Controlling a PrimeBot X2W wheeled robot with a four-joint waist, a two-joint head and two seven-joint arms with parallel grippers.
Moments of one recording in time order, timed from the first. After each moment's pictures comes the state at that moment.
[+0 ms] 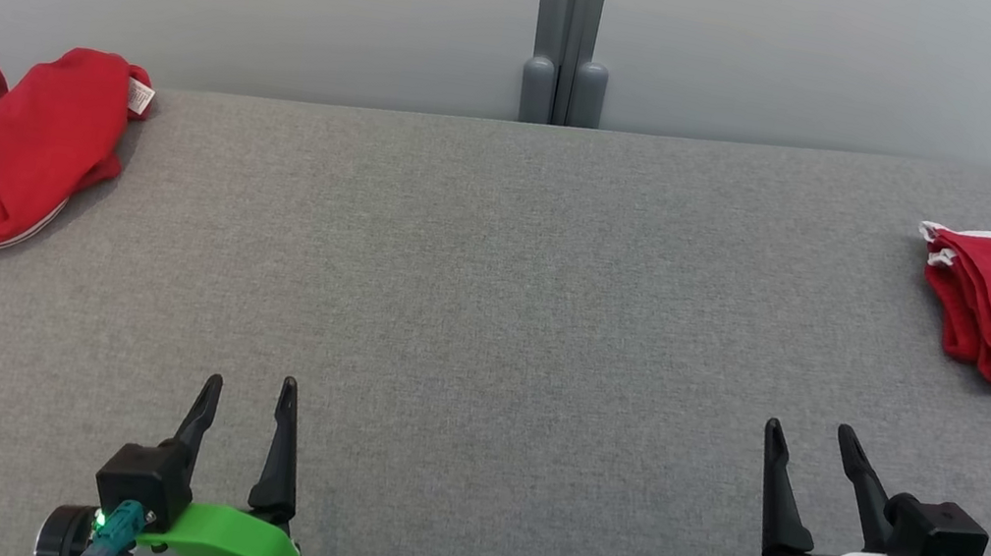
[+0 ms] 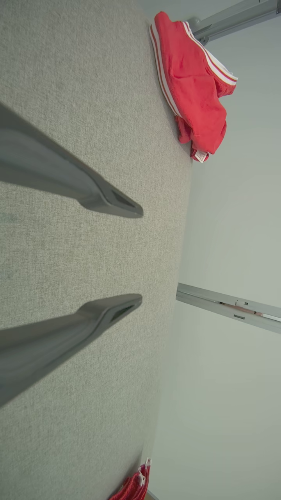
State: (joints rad) left arm -0.05 0.05 -0.23 0.29 -0.33 0.08 -0.26; right arm -0.02 -0.05 0.03 0.21 0.18 0.13 -0.18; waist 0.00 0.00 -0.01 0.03
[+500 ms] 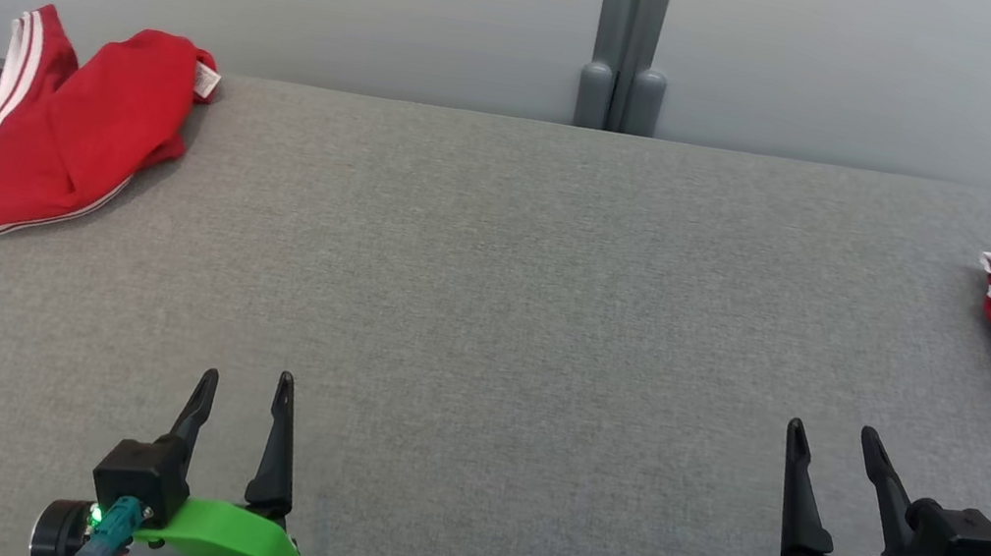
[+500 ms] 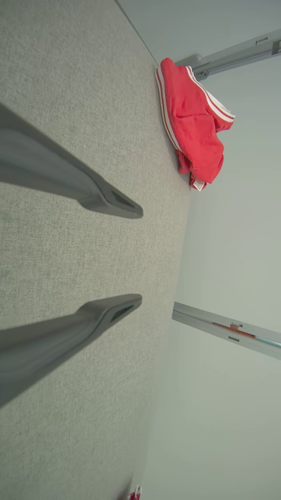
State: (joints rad) left arm -0.05 0.05 -0.22 0.29 -0.32 0.08 -0.26; right arm -0.01 -0.05 0.00 0.19 0.17 0.13 -0.19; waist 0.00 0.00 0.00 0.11
